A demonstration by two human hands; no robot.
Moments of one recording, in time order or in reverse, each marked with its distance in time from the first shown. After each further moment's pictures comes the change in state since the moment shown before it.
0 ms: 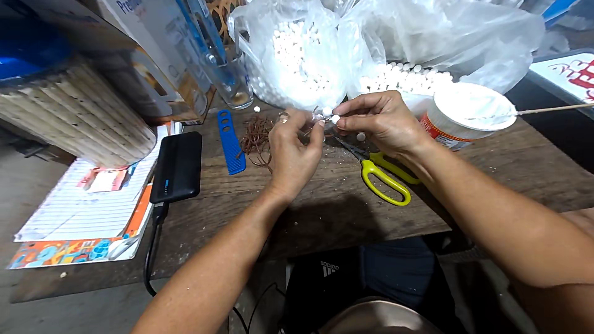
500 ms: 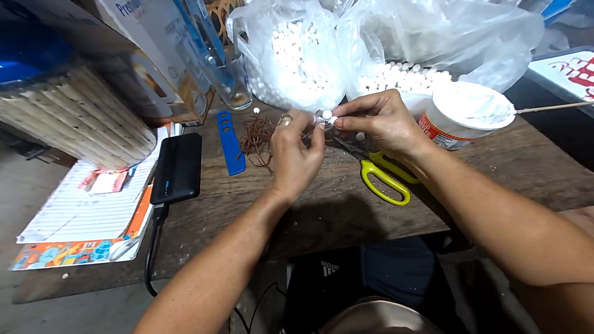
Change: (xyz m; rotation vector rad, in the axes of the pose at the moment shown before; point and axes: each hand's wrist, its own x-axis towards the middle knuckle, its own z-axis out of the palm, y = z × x) left_hand -0.002 0.001 0.002 0.036 -0.015 0.030; right_hand -0.001 -0.001 0.000 -0.095 -0.028 -0.066
